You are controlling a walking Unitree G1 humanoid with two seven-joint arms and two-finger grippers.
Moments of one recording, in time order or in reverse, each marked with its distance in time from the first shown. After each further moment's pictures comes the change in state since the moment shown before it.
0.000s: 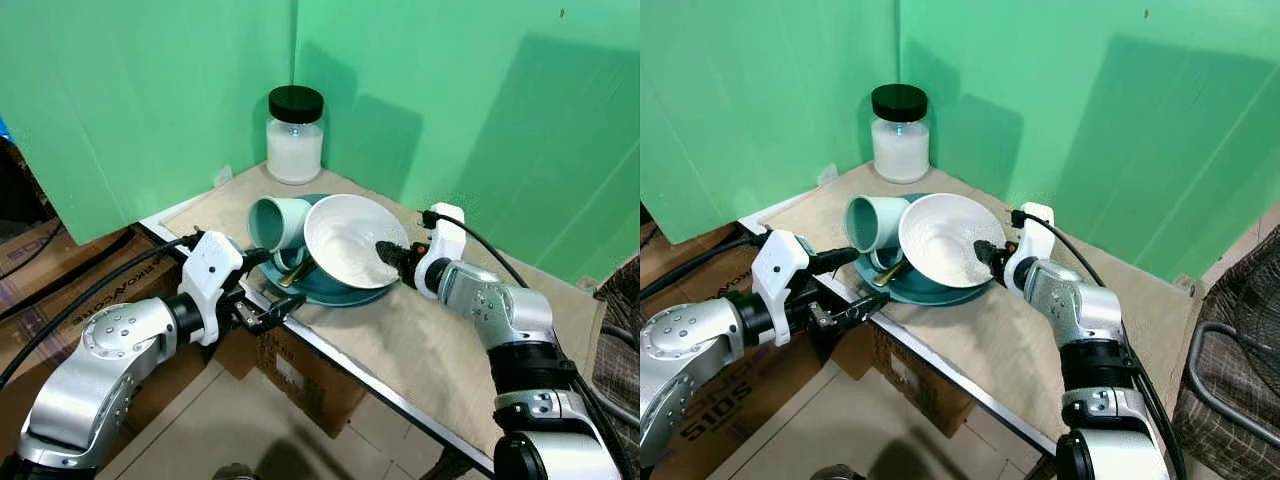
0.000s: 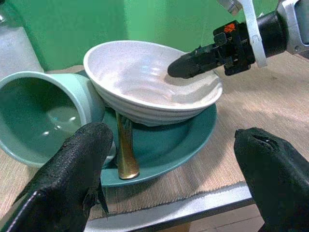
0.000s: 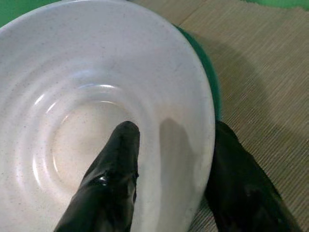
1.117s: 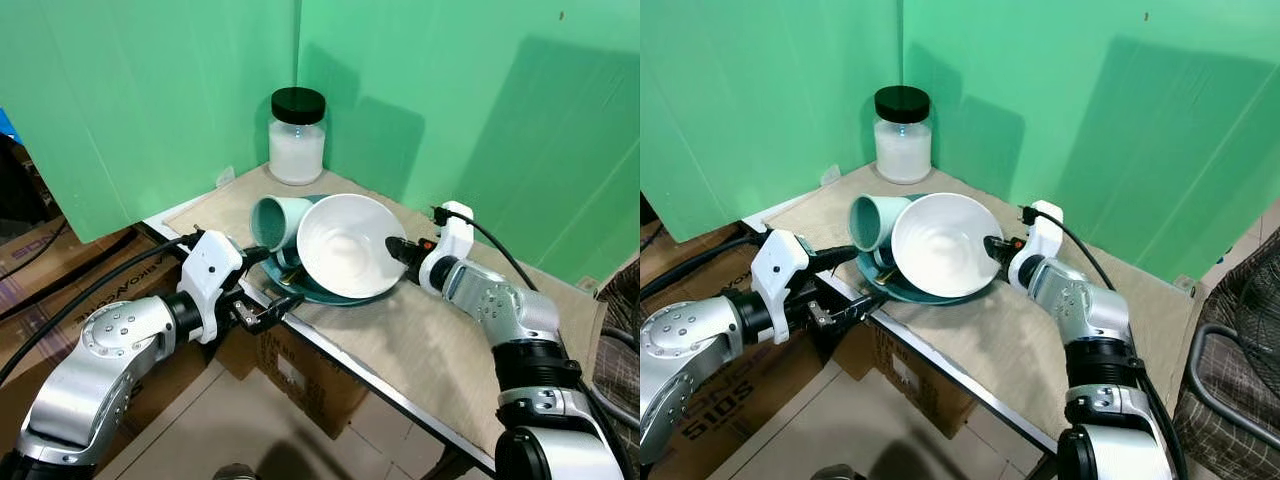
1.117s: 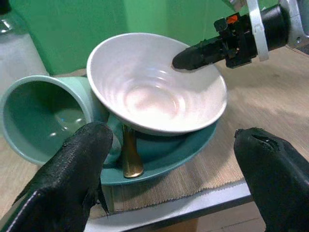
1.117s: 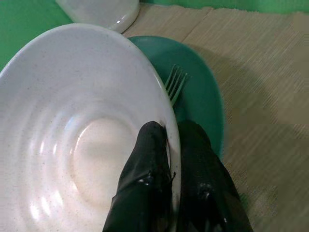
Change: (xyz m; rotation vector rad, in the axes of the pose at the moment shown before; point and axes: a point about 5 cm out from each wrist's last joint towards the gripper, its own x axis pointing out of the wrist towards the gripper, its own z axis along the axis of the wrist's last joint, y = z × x) left arm 0.000 0.003 0.000 0.031 -0.005 -0.002; right arm -0.005 -0.010 0.007 0.109 -0.059 0.030
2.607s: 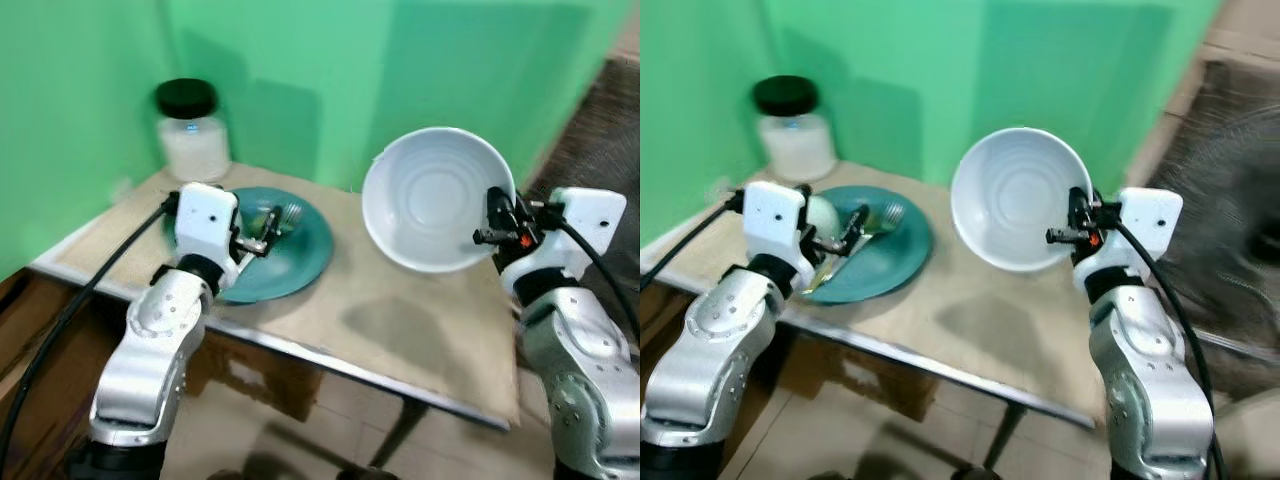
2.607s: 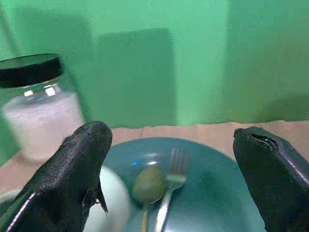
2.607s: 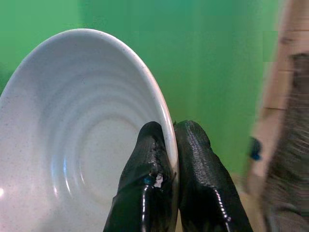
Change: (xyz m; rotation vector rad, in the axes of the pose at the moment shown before) left arm 0.022 0.018 0.026 -0.048 -0.168 0.630; right arm -0.115 0.028 0.028 -0.396 -0.601 -0.247
